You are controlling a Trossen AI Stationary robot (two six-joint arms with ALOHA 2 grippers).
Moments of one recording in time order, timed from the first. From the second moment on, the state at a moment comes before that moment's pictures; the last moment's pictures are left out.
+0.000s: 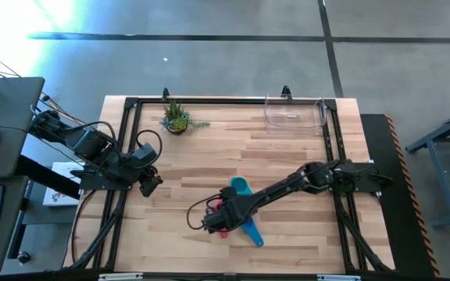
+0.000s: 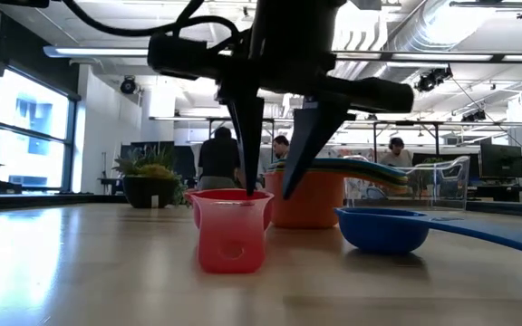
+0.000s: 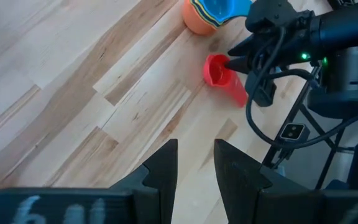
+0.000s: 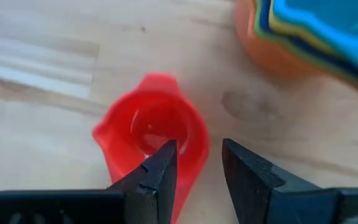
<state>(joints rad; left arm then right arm) -0.47 1.00 1.18 -1.16 -0.22 -1.18 0.39 2.39 2.08 -1.17 0.26 1.72</state>
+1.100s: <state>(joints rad) -0.47 1.00 1.18 -1.16 -0.22 -1.17 0.37 2.40 2.08 -1.15 0.15 1.46</state>
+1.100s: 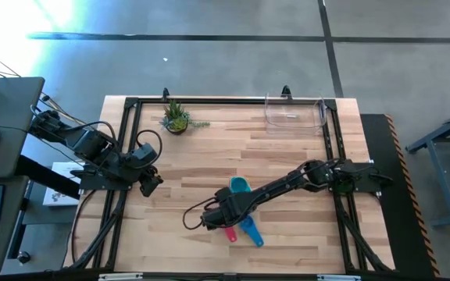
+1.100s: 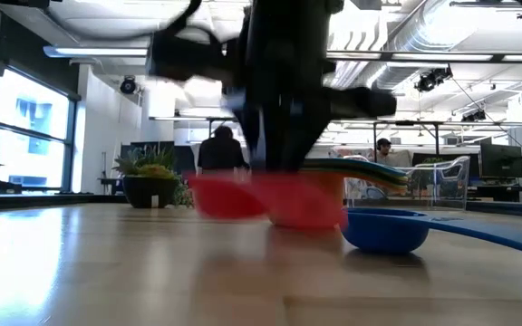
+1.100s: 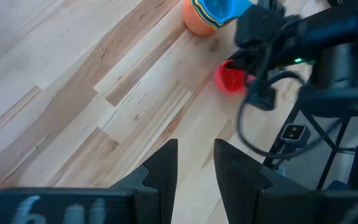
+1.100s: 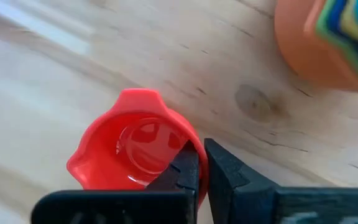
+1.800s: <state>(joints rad) -0.47 1.00 1.17 -1.16 -0.22 -1.17 0.24 2.12 2.08 -1.46 0.24 0.96</state>
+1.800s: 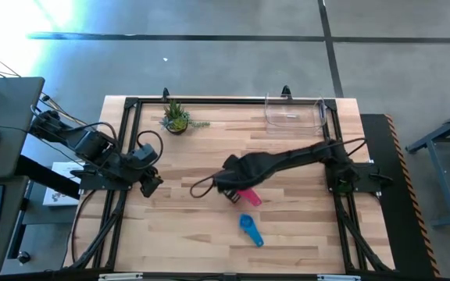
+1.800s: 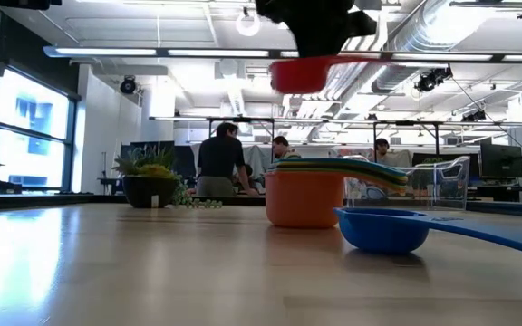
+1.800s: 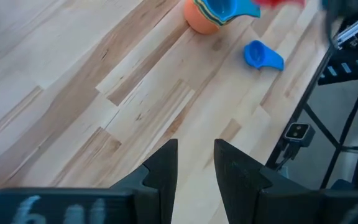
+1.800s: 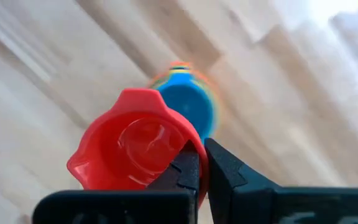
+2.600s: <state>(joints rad) -0.47 1.00 1.13 -1.15 -0.22 -1.30 0.08 1.93 1.94 -1.53 0.33 0.55</state>
